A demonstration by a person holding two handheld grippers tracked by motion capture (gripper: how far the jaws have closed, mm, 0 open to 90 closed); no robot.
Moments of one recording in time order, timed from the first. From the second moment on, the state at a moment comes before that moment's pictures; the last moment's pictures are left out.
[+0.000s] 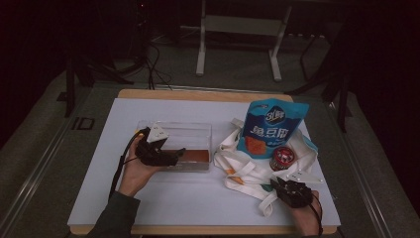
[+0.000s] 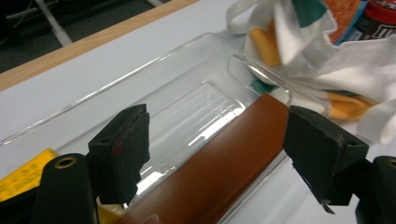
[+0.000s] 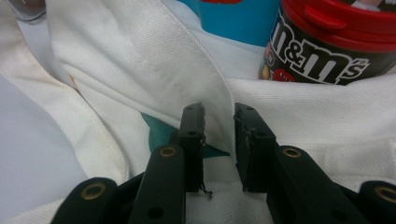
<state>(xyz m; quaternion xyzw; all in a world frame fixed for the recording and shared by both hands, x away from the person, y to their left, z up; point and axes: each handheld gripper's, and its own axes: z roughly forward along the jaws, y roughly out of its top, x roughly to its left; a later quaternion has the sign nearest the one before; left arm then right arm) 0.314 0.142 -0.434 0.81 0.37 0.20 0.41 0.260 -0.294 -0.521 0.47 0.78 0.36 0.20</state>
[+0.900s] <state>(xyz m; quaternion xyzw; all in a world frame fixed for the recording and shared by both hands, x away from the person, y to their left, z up) 0.299 0.122 -0.459 0.82 0.33 0.17 0.45 0.256 -0.293 -0.498 0.45 0.79 0.35 0.22</state>
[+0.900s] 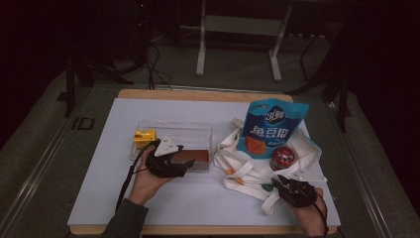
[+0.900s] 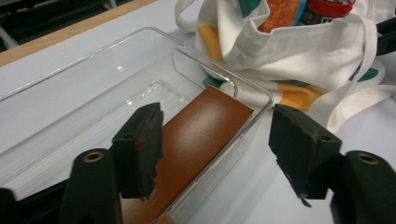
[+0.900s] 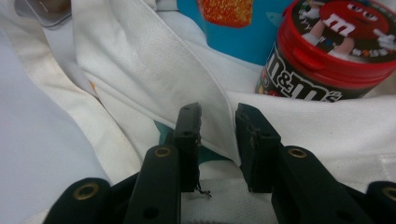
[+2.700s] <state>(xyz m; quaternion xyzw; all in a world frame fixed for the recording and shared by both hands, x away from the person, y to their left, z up) 0.272 0.126 -0.532 0.83 0.28 0.12 0.46 0.275 -0.299 -0.460 0.44 0.79 0.37 0.21</state>
